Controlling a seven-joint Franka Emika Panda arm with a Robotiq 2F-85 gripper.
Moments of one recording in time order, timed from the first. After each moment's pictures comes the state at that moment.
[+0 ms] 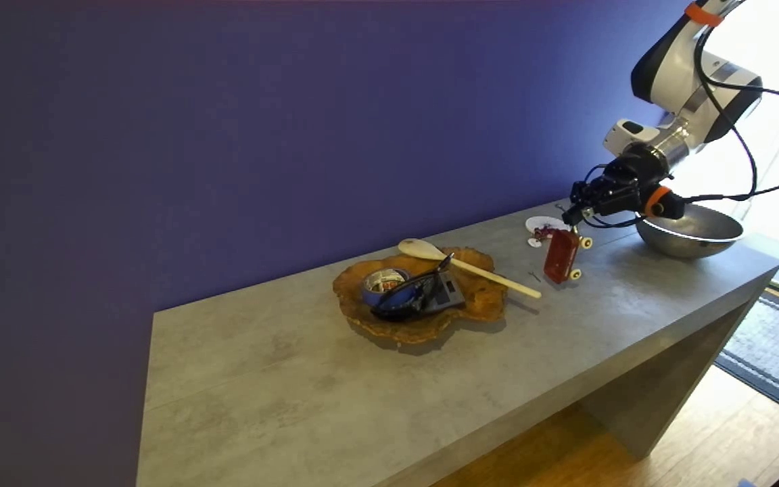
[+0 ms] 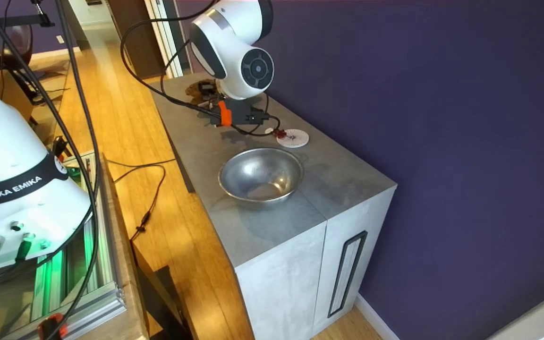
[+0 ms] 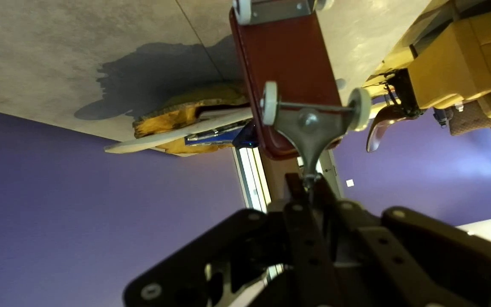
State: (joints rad) arm -0.06 0.37 0.04 -2.39 1.44 2.01 -2.46
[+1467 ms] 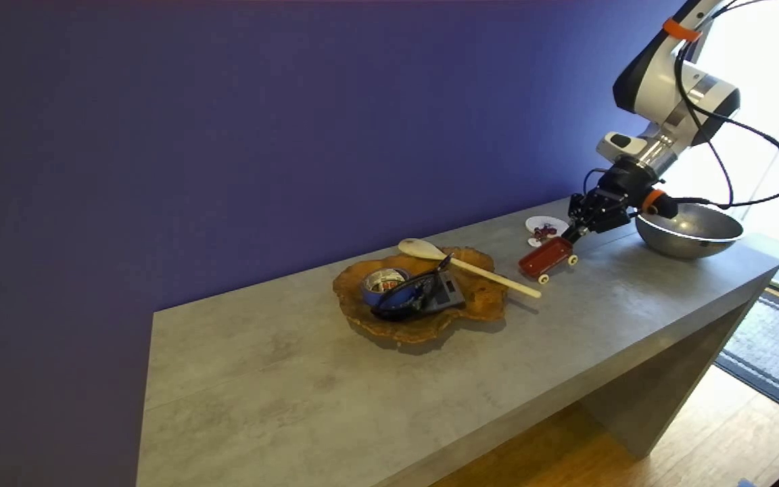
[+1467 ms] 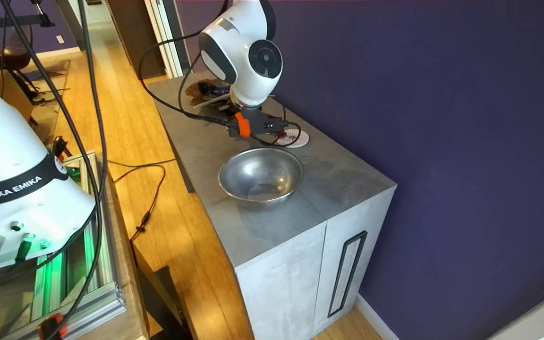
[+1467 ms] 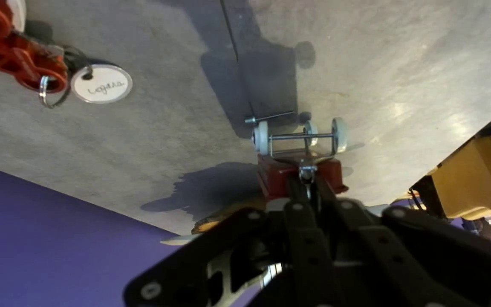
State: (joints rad) arm 0.01 0.44 -0.01 -2.32 1.35 2.29 -2.47
